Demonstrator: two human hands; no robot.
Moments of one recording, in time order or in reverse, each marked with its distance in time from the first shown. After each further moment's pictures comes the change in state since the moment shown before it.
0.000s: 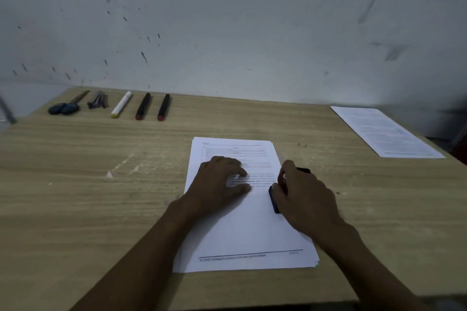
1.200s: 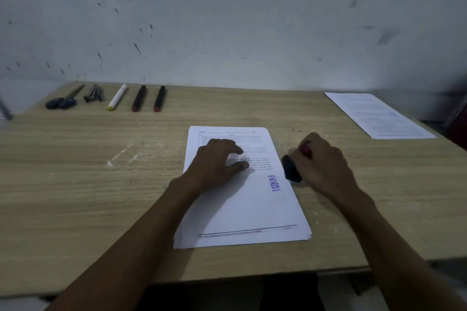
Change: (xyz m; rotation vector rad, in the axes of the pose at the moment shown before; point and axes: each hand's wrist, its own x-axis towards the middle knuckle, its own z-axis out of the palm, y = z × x) left_hand 0.009 0.005 -0.006 0.002 -0.060 -0.056; right_hand 0.008 0.029 -0.023 0.263 0.039 0.267
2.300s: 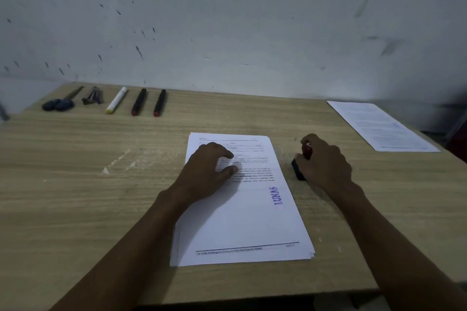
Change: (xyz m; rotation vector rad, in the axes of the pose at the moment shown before) left_hand -0.003 -0.018 -0.006 -0.063 0.109 0.031; right_hand 0.051 0.013 0.013 -0.184 0.053 0.037
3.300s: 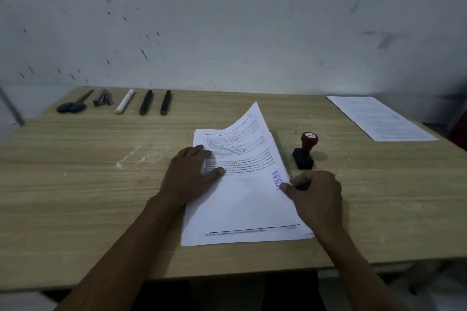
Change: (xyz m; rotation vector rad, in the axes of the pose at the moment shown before) left_hand -0.036 -0.012 -0.016 0.268 0.013 -0.157; right_hand -0.095 -0.005 0.023 0.402 0.104 0.111
